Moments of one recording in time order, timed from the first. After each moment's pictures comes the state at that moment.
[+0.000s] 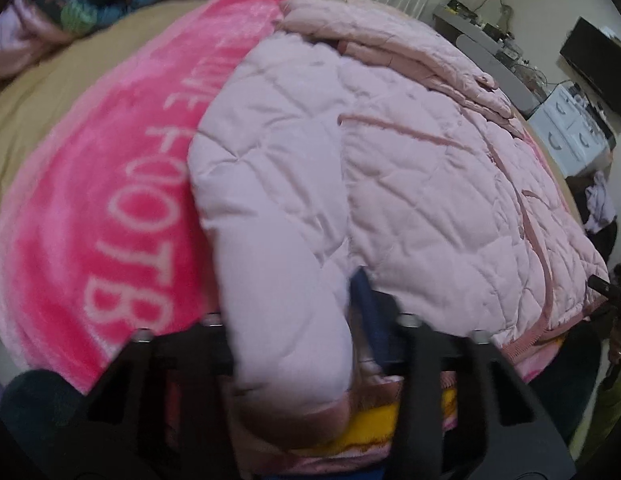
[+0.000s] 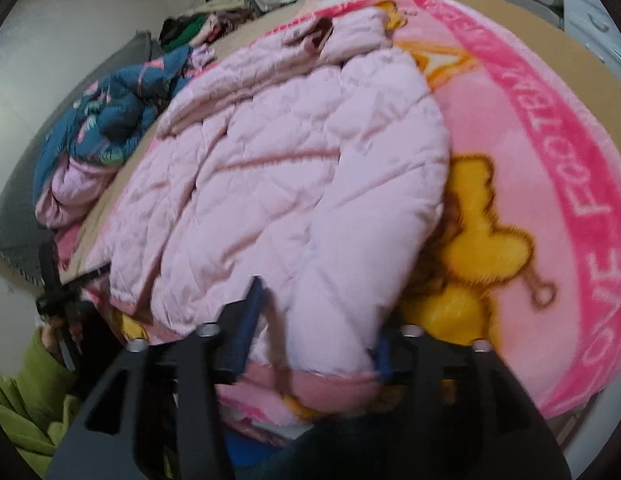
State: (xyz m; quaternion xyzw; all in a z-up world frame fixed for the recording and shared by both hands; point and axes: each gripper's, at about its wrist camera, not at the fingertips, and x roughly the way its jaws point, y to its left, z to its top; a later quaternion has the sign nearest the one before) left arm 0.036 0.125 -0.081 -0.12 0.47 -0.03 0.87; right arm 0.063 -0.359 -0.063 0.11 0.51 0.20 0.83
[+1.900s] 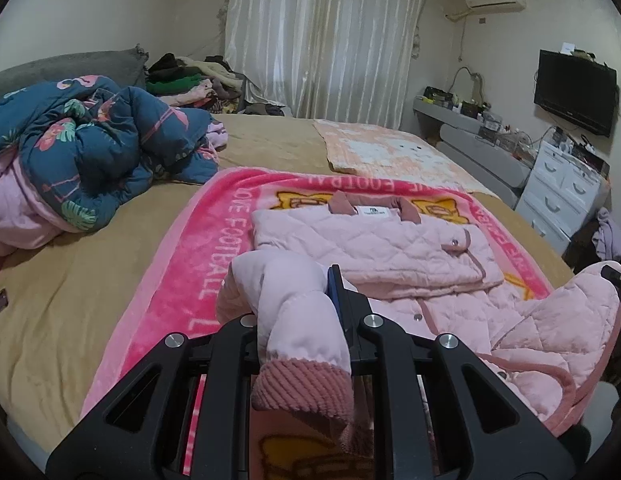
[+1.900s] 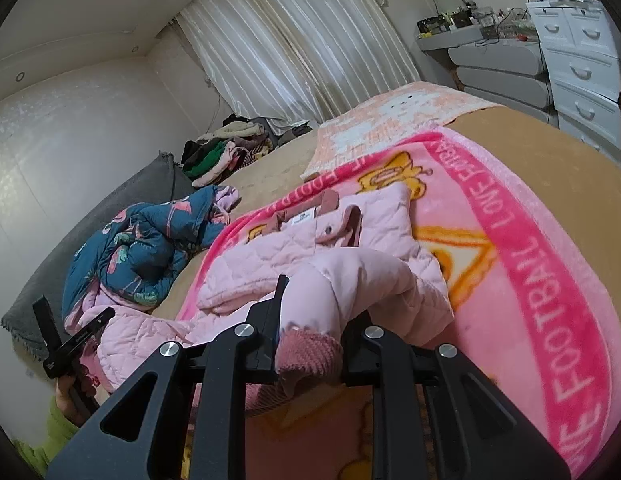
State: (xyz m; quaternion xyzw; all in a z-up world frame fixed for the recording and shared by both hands) left arm 0.127 0.096 0.099 -0.05 0.28 0.00 0.96; right arm 0.153 -0.387 0.080 0.22 0.29 0.19 0.91
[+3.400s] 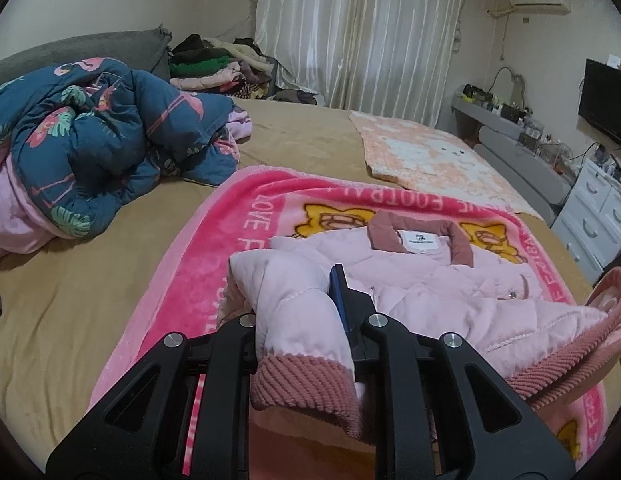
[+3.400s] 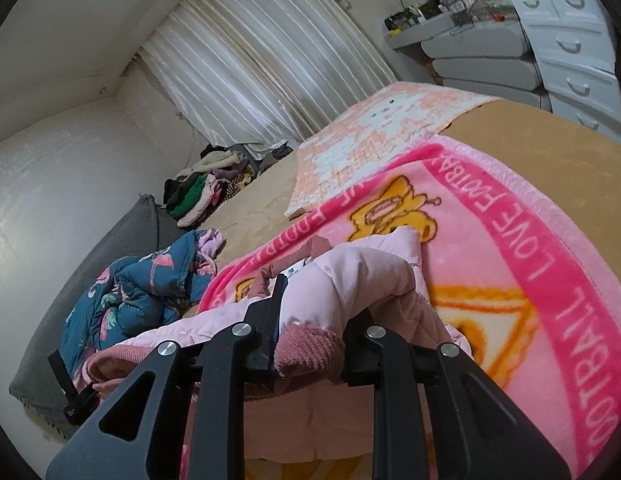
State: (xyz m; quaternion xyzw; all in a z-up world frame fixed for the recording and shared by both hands) left arm 0.260 0.120 0.088 -0.07 0.31 0.06 0.95; right arm 0.302 -0.389 0.072 0.30 0.29 0.15 0.90
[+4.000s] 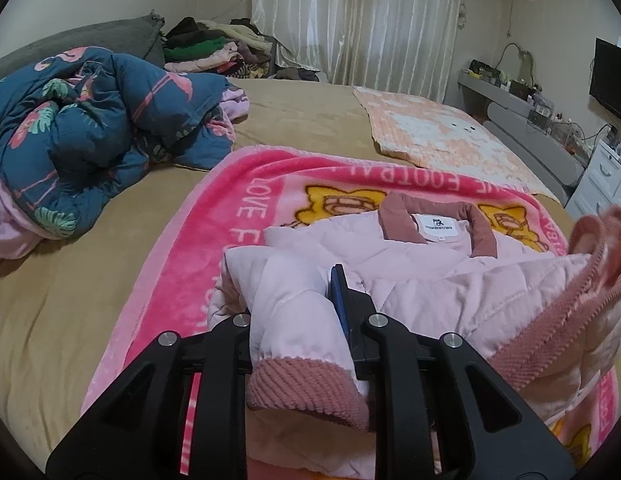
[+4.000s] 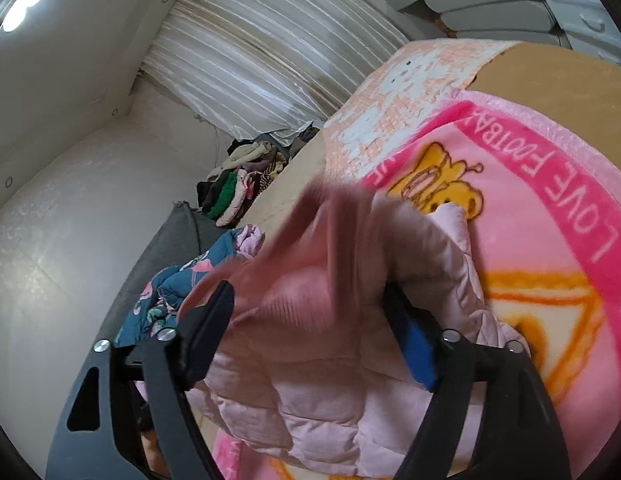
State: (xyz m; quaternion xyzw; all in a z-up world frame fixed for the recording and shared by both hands) left arm 0.312 0.116 0.058 -0.06 0.35 0.06 0.93; right arm 0.346 -0.391 0.052 0.36 0.30 0.22 0.86
